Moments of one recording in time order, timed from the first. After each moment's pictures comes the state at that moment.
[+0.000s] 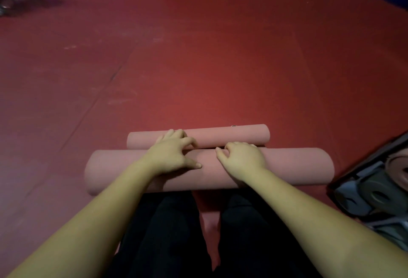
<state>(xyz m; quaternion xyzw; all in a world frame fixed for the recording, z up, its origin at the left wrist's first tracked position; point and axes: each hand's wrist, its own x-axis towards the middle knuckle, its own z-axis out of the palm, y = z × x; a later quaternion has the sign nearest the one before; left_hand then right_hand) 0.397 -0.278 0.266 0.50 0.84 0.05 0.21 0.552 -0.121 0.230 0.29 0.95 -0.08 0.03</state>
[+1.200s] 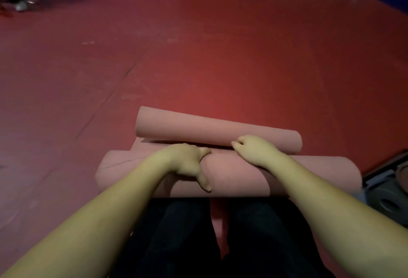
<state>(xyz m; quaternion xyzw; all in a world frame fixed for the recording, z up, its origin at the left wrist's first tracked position) 0.421 -0.298 0.289 0.47 0.80 -0.02 0.37 0.542 -0.113 0.258 0.26 0.94 -0.19 0.14</state>
